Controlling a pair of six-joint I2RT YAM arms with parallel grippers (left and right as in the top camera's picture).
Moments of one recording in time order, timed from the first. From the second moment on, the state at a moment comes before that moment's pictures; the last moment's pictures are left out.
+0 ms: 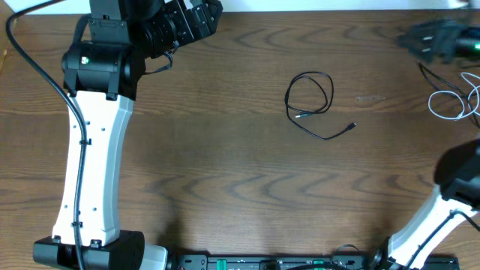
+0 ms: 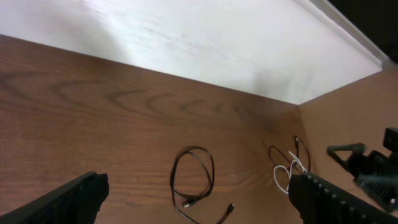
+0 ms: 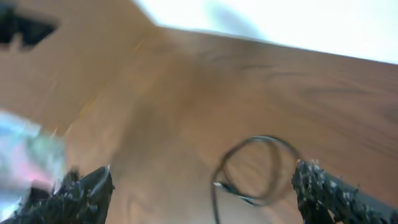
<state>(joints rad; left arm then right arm) -0.12 1.62 1.93 -0.87 0.43 -0.48 -0.36 2.13 2.30 -1.56 -1.18 -0.78</state>
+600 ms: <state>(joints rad) -0.12 1.62 1.93 -0.88 0.43 -0.40 0.06 2.13 2.30 -1.69 -1.22 -1.03</state>
